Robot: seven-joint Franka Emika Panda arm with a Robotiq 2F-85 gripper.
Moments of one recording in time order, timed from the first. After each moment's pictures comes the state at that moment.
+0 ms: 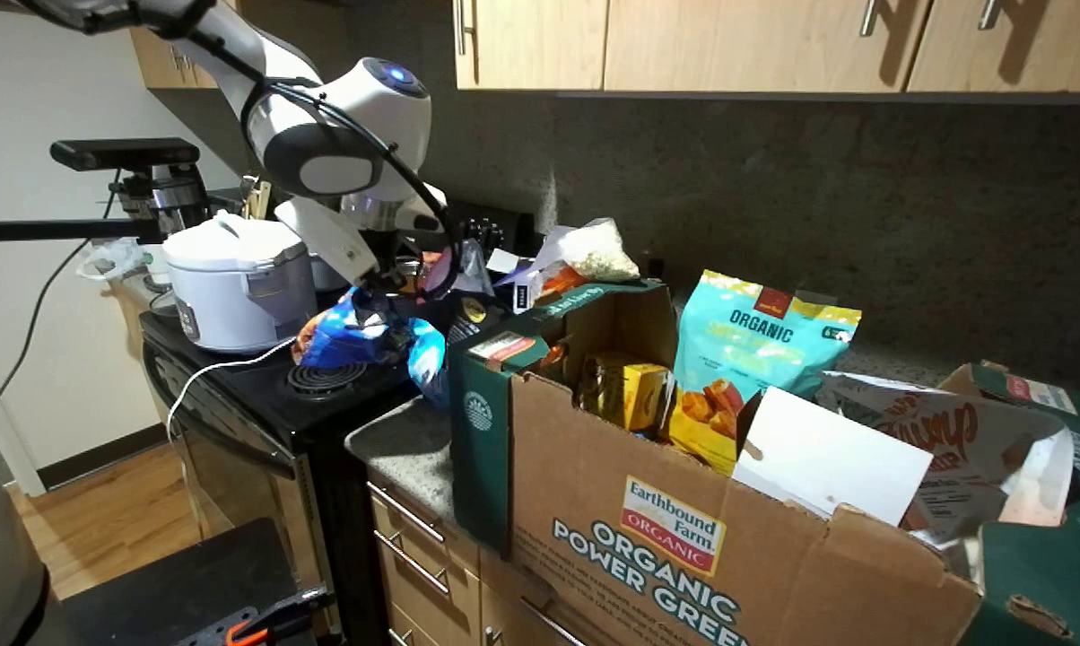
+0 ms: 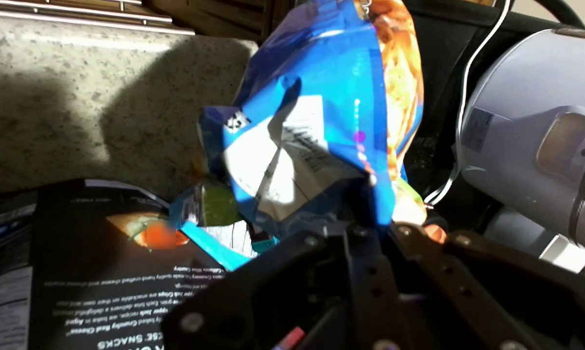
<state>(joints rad) 0.35 -0.24 0.20 -2.47 0.76 2.38 -0.36</state>
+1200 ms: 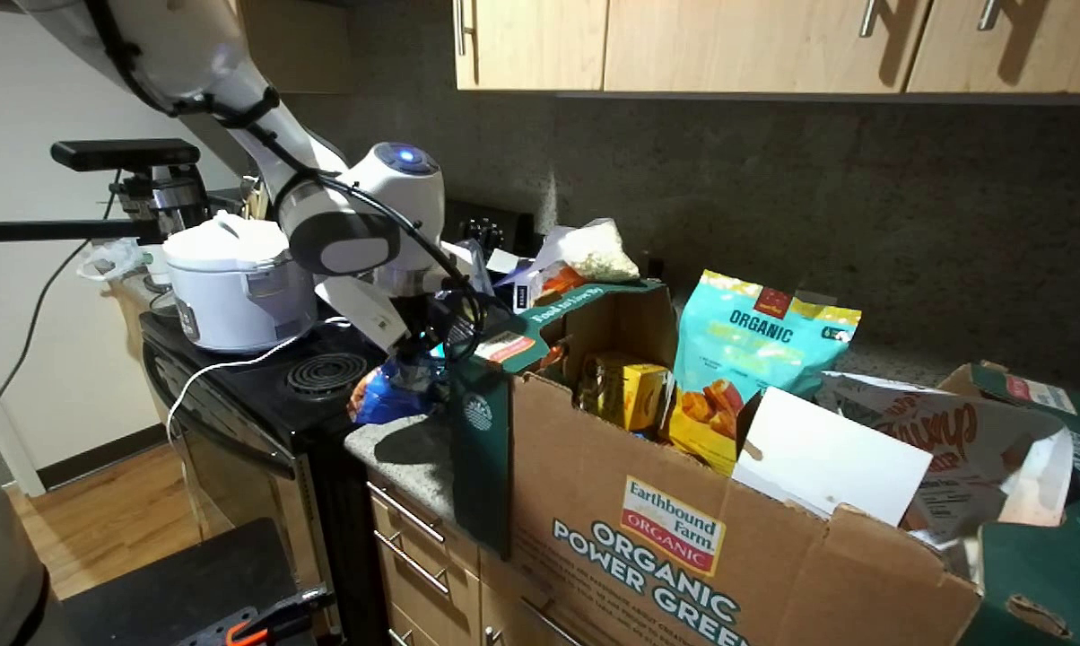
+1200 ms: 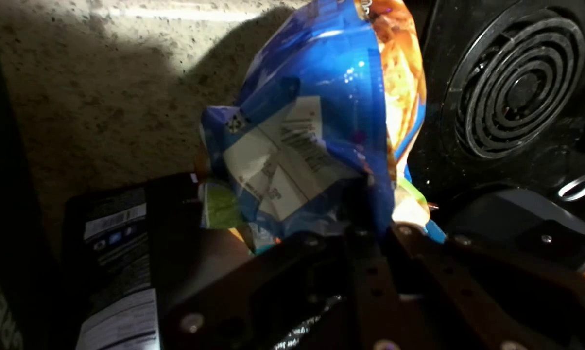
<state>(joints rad) 0.34 -0.04 0.20 -2.52 0.74 2.72 -0.41</state>
